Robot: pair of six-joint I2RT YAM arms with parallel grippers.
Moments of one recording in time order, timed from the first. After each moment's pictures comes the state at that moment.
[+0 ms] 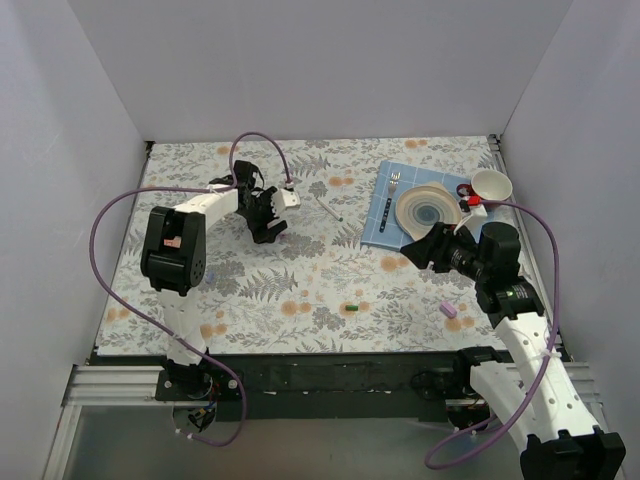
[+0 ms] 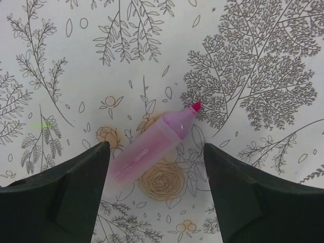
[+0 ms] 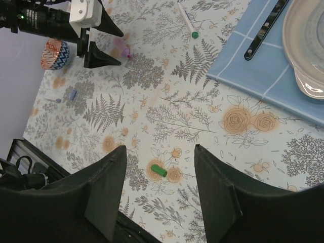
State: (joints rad) left arm -0.23 2.02 1.42 -0.58 0.44 1.02; right arm 0.16 0.72 0.64 -0.32 -0.49 0.44
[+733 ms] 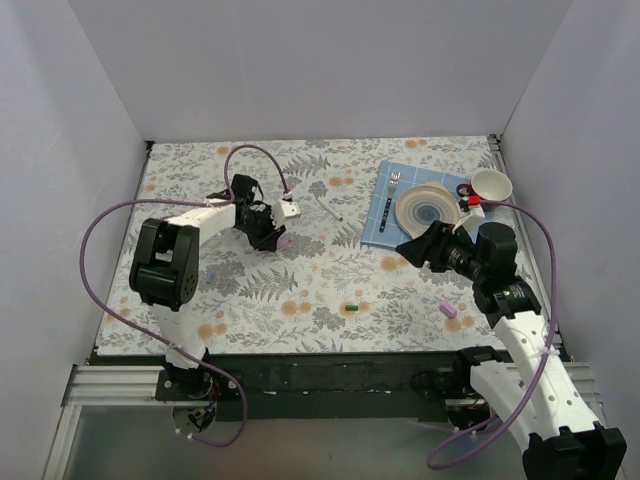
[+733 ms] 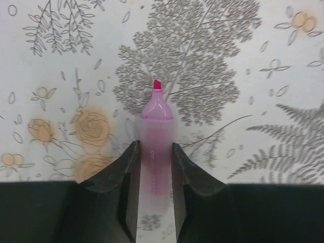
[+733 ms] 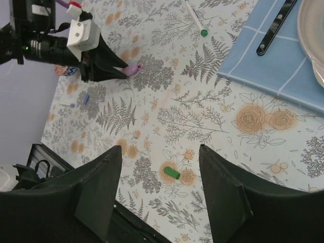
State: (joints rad) left arm -0.25 1.92 1.27 -0.55 0.51 0.93; right arm 0.18 0.72 0.63 -0.30 -0.49 0.51
